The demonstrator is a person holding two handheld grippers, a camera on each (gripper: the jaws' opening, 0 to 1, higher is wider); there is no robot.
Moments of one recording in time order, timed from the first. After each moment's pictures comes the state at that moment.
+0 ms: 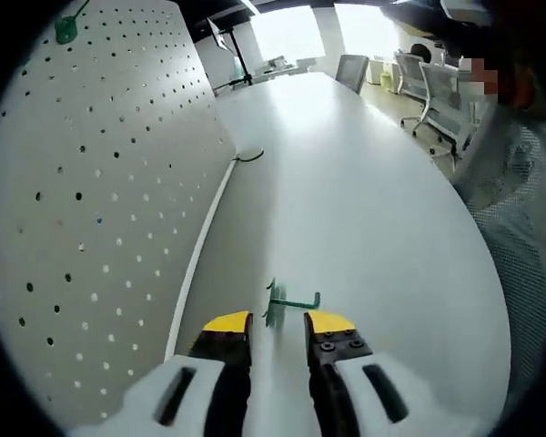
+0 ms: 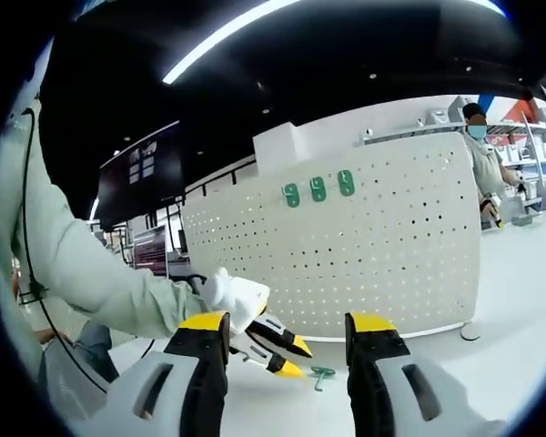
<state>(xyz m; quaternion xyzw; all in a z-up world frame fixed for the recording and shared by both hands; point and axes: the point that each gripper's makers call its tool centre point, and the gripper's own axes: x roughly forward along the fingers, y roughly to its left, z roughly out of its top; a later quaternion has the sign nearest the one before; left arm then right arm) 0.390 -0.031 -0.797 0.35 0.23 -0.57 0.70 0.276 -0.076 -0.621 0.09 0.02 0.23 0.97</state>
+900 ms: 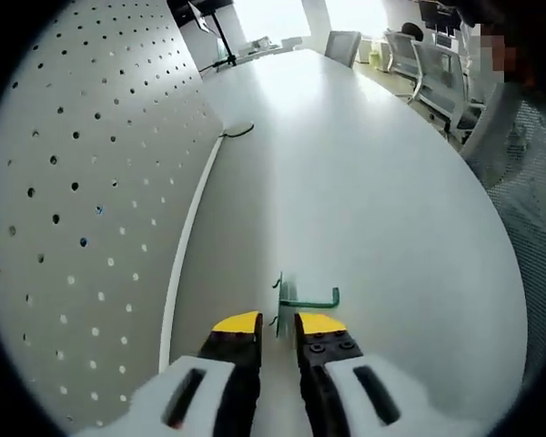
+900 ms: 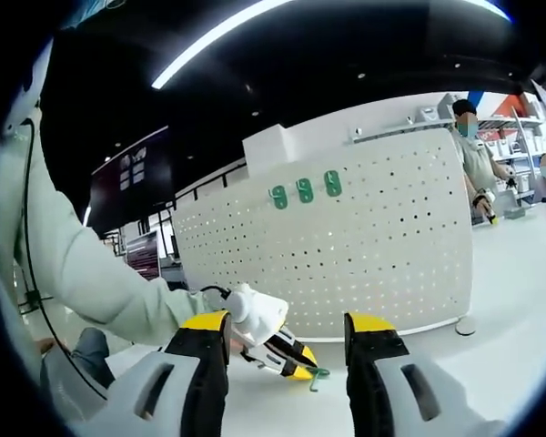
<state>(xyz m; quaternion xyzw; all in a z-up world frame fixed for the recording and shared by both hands) 0.404 -0.041 -0.824 0.39 0.25 -0.58 0.67 0.279 -0.086 -0.622 0.10 0.02 0.21 0.97</state>
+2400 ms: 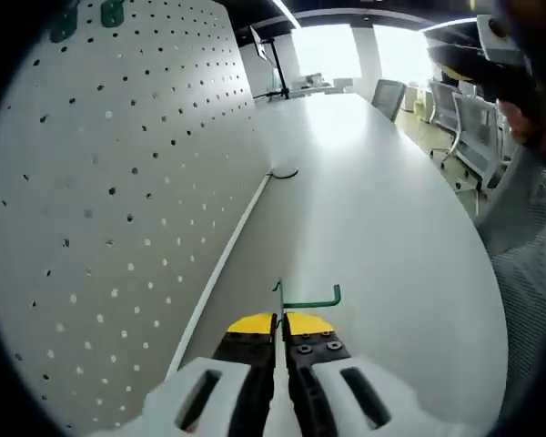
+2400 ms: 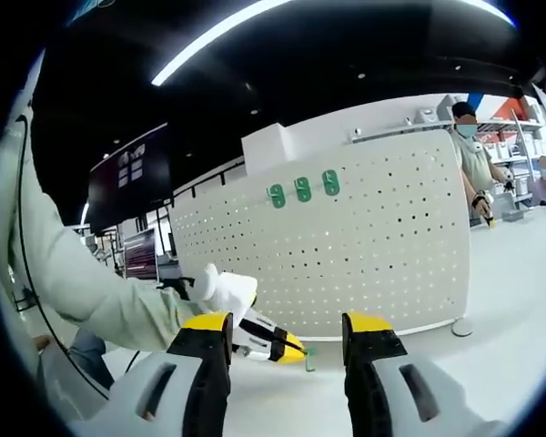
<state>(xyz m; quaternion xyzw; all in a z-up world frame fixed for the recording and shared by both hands) 0.403 -0.036 -0.774 0.29 0.21 -0.53 0.77 0.280 -0.087 -0.624 0.09 0.02 0.21 0.97</state>
